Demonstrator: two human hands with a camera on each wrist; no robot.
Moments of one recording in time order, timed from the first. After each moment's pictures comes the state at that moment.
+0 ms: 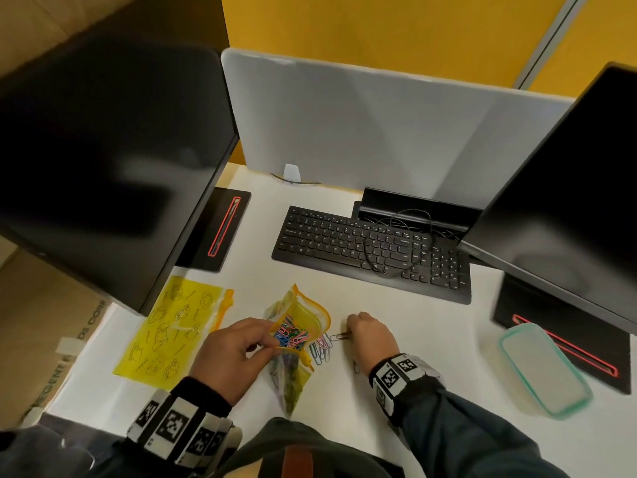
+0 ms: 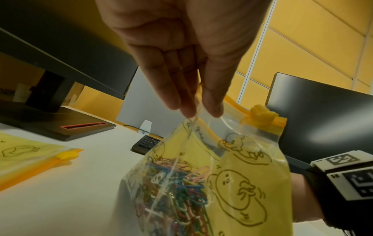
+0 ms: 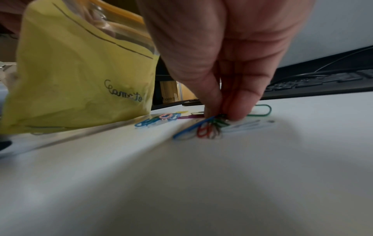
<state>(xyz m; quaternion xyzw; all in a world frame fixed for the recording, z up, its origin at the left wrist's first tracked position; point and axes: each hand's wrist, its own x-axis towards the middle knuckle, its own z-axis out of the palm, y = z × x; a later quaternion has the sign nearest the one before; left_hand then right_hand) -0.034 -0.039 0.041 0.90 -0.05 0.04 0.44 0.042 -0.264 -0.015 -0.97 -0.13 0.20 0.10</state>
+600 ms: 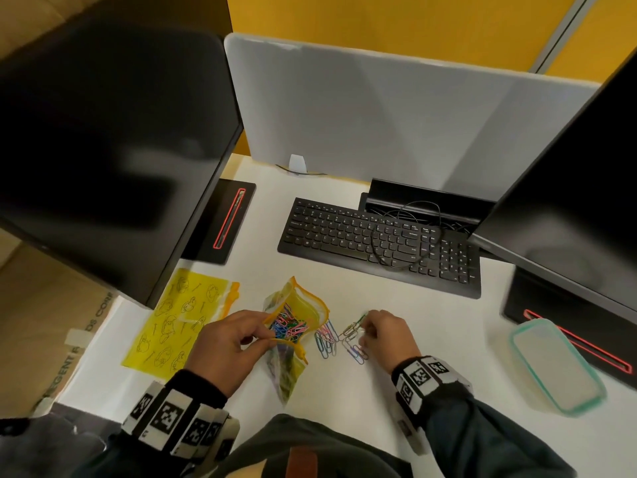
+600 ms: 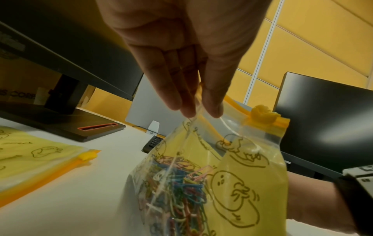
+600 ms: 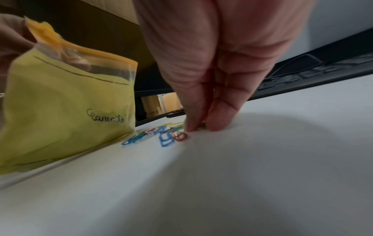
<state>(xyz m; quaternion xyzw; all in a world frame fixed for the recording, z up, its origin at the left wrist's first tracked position) -0.033 -0.027 0.042 0.89 -0.03 0.05 0.44 0.039 -0.280 -0.016 -0.95 -0.04 0.19 0.26</state>
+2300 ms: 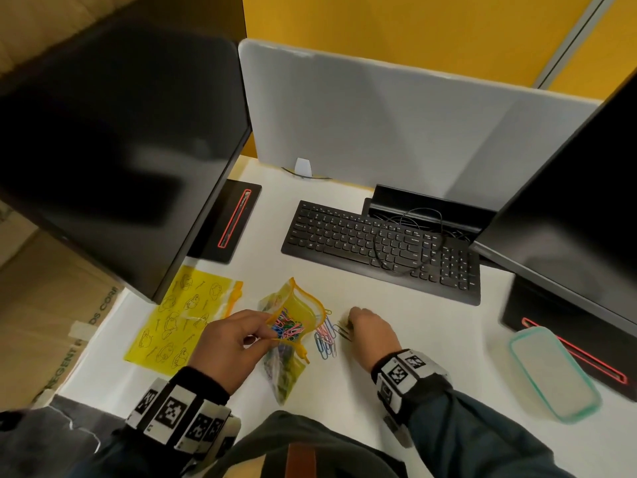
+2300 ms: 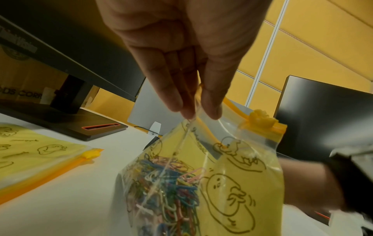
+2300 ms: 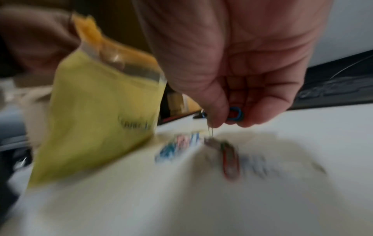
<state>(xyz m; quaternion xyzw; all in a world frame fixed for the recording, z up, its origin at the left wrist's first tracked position) -0.038 -0.026 0.043 0.89 -0.01 0.03 0.46 0.037 -0.244 0.003 -0.96 -0.11 0.20 0.14</state>
